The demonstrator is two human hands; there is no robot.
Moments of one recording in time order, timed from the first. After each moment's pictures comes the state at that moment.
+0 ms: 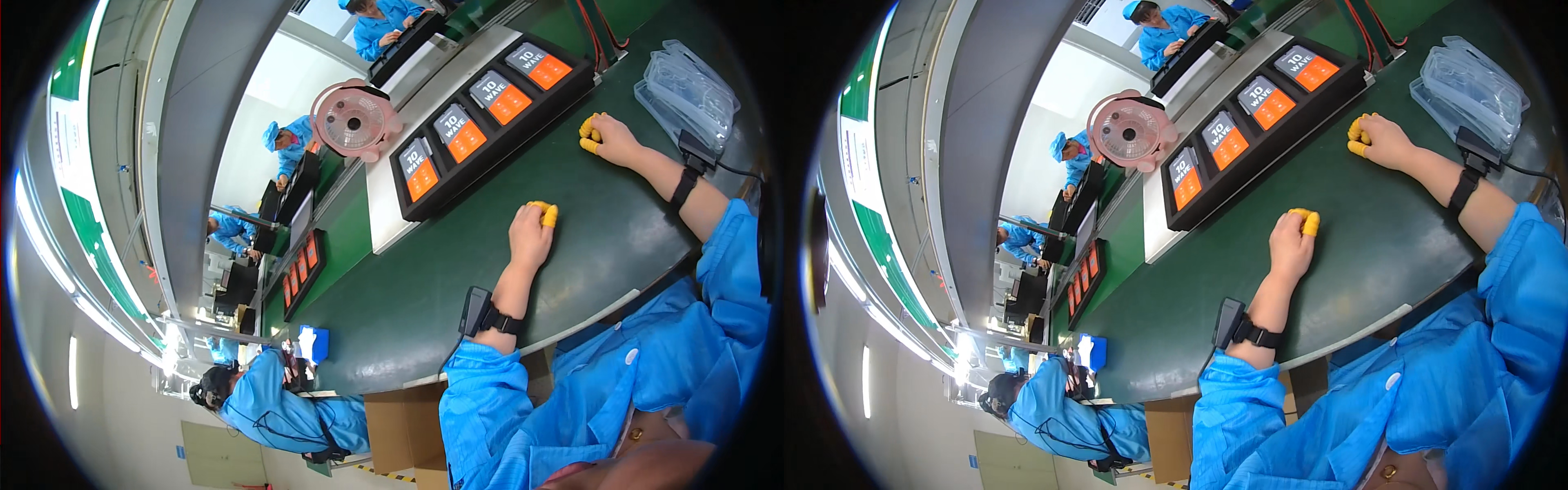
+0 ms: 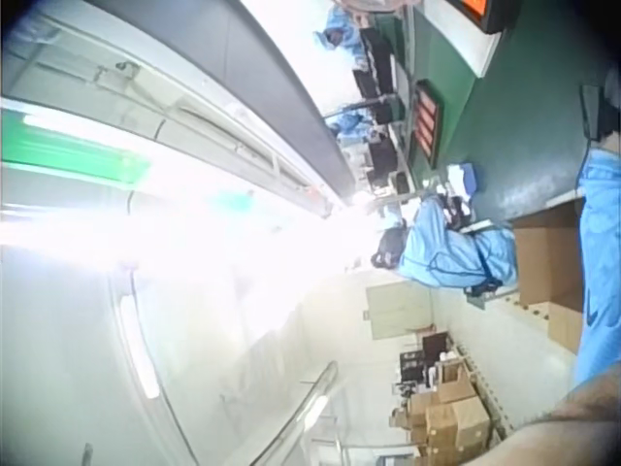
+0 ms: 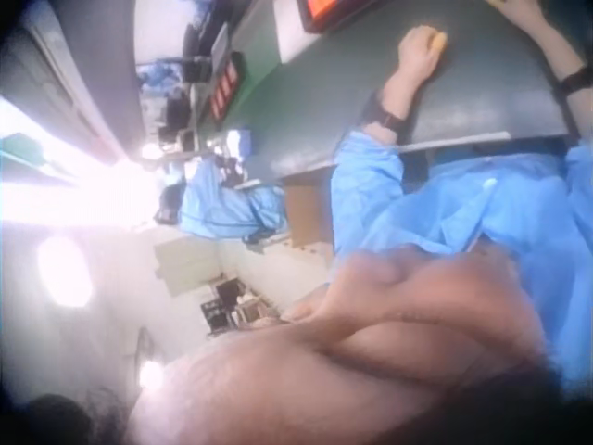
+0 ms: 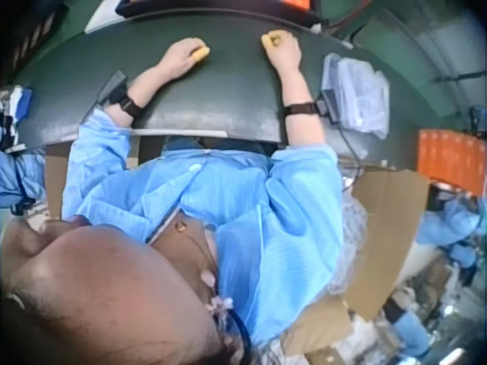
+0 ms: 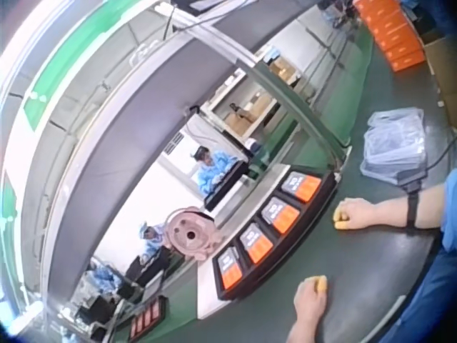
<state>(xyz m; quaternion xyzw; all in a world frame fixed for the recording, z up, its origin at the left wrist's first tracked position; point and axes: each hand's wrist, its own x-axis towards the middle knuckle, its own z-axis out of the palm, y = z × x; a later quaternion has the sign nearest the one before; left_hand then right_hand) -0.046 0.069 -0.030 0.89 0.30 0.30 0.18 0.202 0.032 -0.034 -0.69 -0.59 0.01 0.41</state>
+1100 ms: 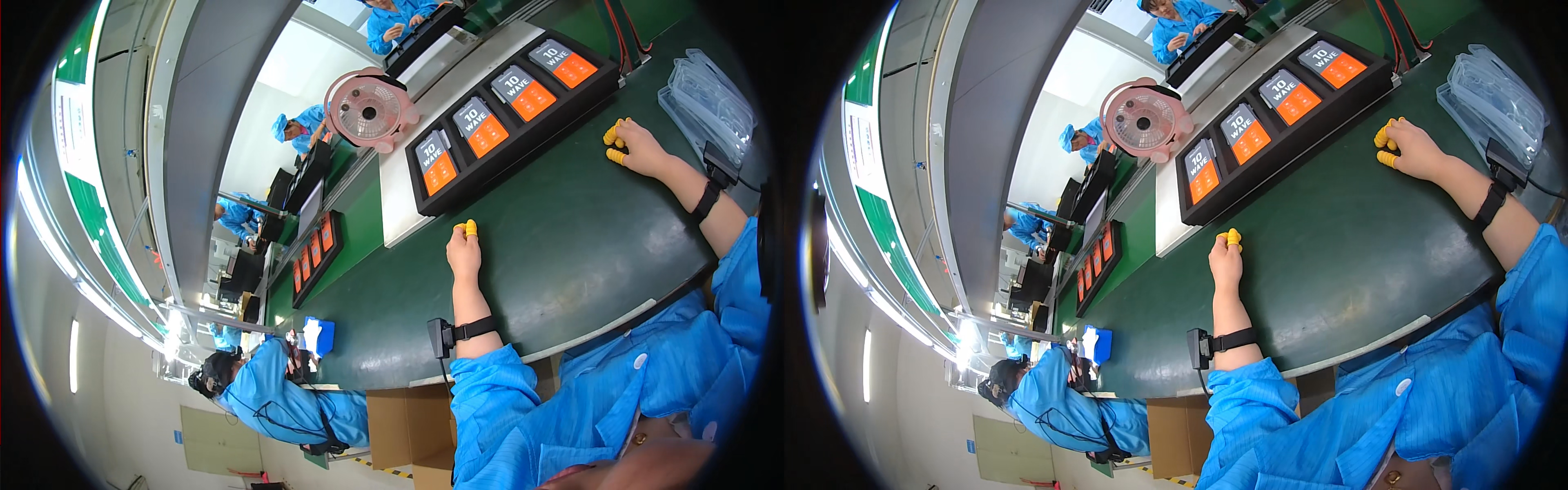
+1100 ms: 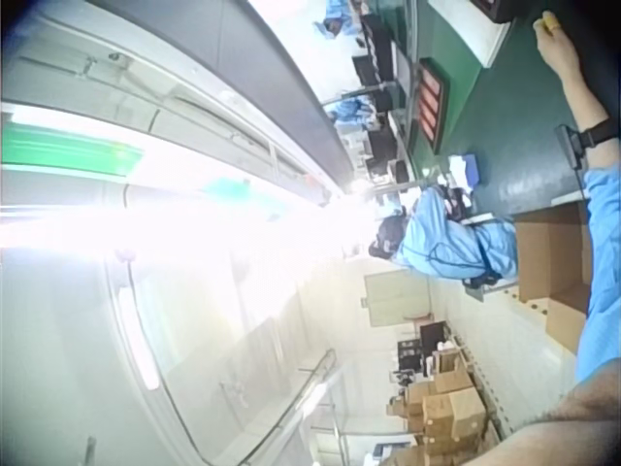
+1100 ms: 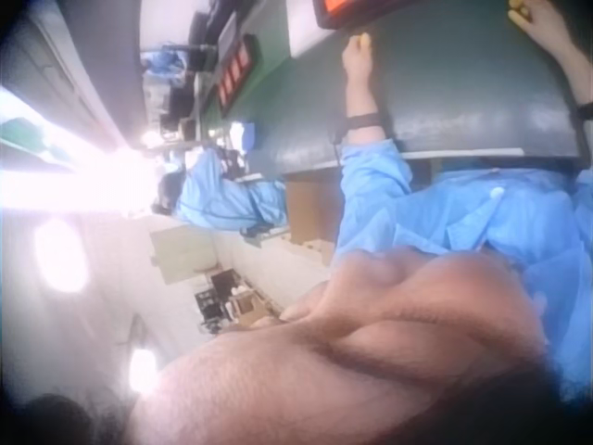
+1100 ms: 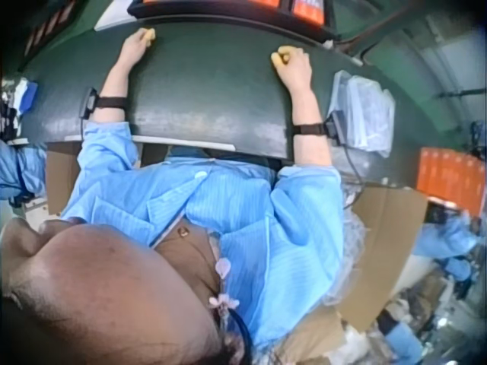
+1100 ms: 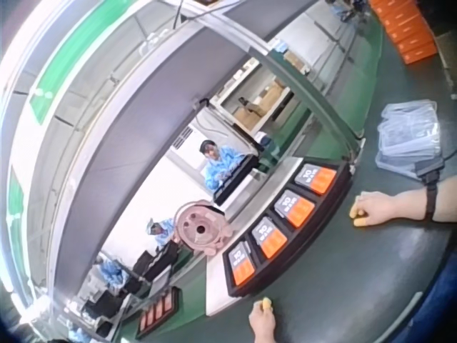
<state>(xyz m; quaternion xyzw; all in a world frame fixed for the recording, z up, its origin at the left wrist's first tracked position) -0.154 0.145 -0.032 0.73 0.59 0.29 0.17 0.192 0.009 -0.014 -0.69 -0.62 0.04 0.37</state>
